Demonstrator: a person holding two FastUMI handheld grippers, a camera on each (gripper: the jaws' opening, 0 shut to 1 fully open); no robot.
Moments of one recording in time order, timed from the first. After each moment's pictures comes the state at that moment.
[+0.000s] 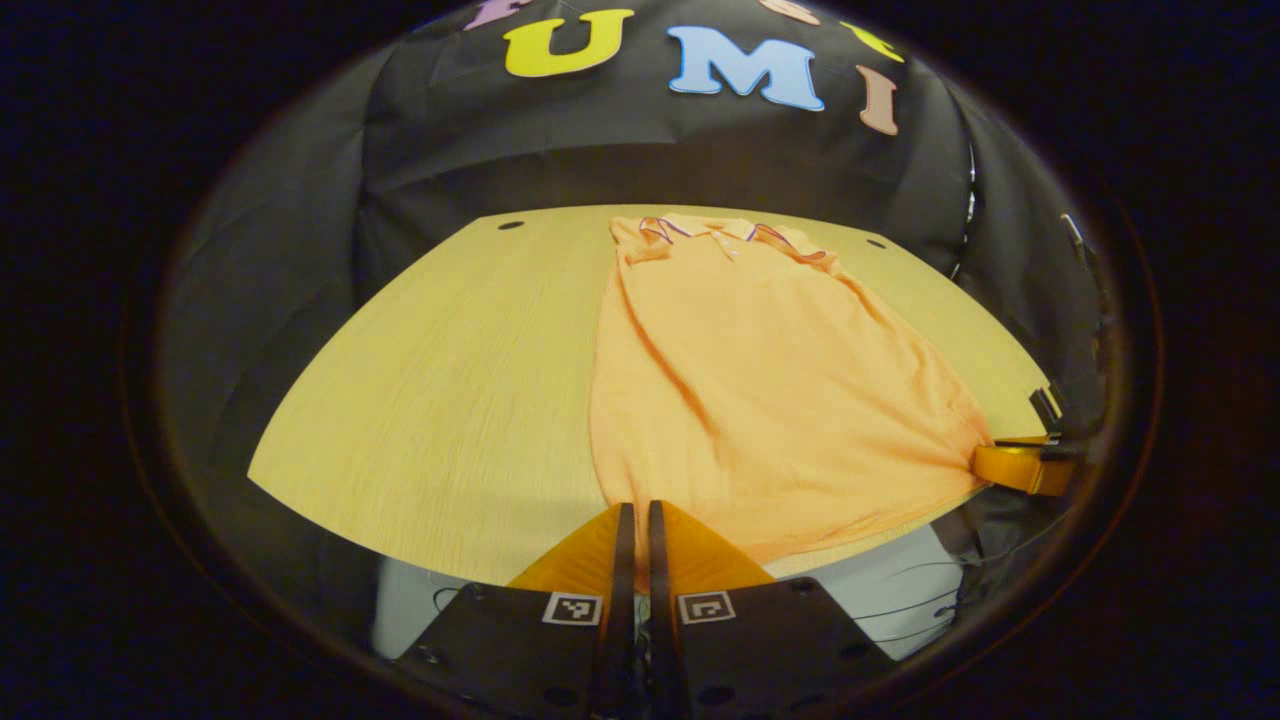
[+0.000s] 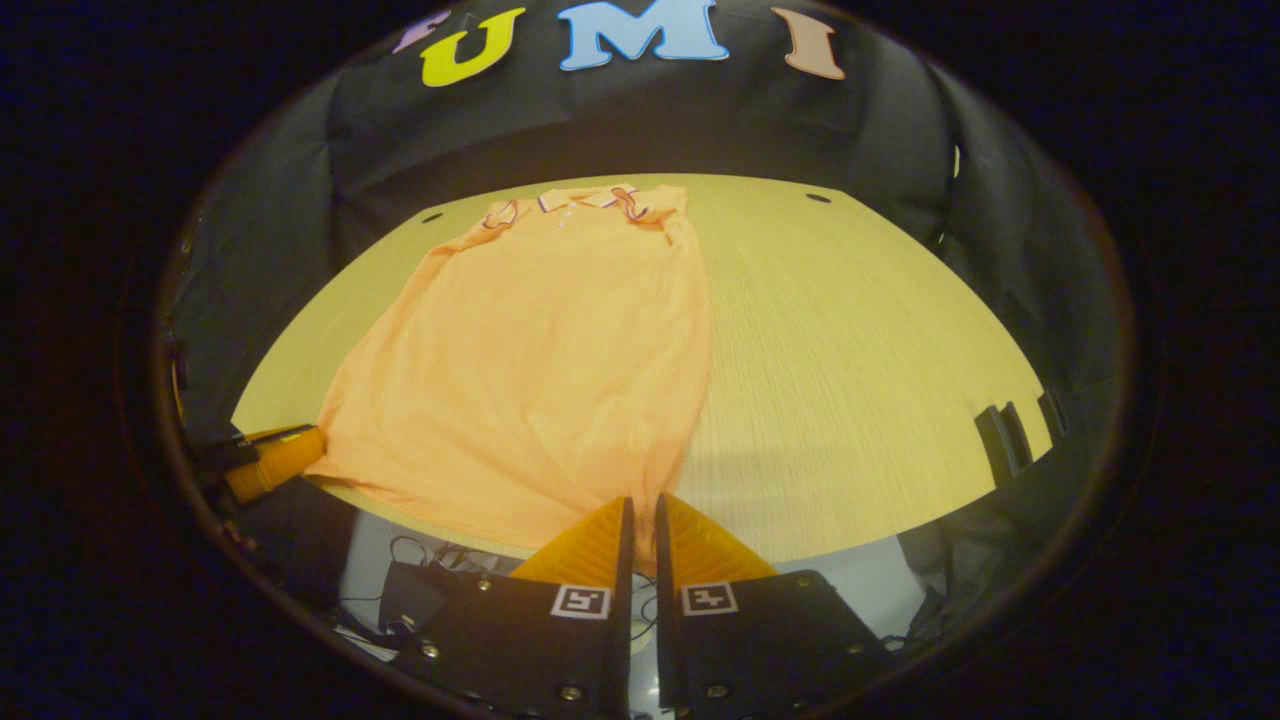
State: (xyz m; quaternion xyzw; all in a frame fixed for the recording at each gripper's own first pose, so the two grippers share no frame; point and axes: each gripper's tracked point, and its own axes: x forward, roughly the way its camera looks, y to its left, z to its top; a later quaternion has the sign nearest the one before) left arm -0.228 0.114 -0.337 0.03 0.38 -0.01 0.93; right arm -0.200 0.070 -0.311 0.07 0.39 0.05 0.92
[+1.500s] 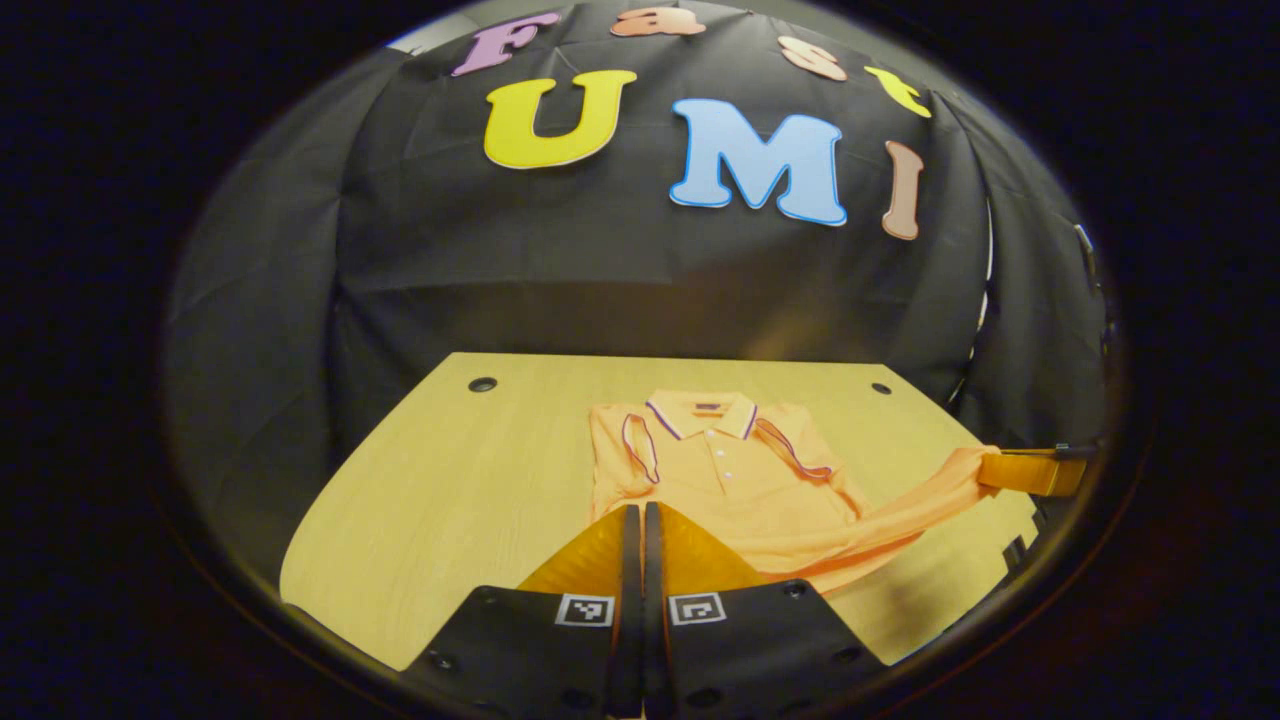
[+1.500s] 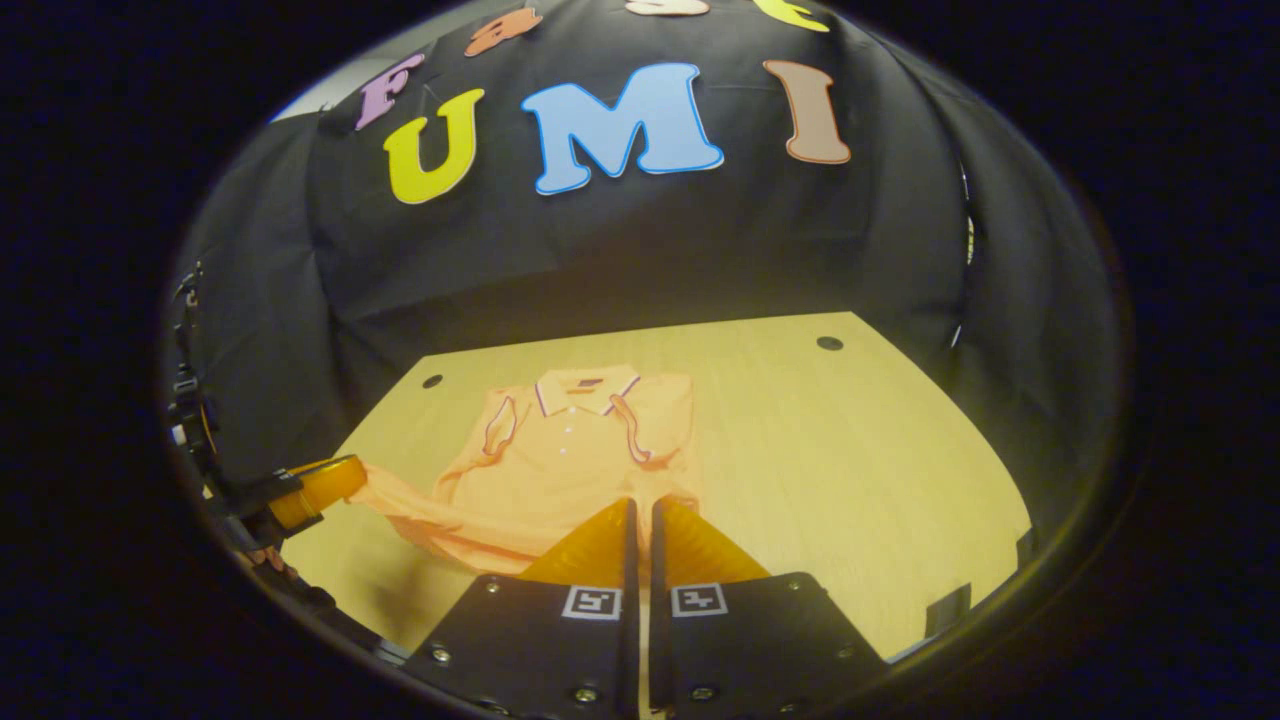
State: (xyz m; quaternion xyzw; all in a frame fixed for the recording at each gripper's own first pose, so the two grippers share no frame) left arm 0.008 0.086 -0.176 -0.01 0.24 -0.03 0.97; right arm -0.021 0.037 -0.131 0.11 0.24 0.04 0.96
